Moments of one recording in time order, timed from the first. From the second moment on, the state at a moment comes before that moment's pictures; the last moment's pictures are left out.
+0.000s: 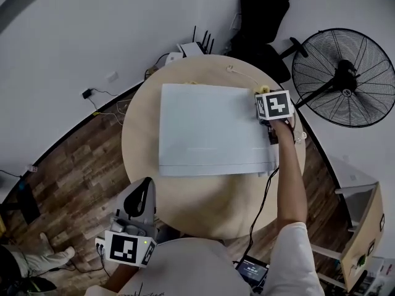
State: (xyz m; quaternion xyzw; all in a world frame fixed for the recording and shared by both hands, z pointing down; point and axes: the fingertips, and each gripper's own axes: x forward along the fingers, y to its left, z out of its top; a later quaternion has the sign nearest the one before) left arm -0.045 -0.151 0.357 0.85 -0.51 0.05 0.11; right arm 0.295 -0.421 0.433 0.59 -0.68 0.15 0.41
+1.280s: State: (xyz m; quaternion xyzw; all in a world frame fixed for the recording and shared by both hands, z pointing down) left arm -0.126 -0.121 0.353 0.84 -0.53 0.02 0.12; right arm 0.109 -0.421 0.437 0.50 -0.75 0.21 0.38
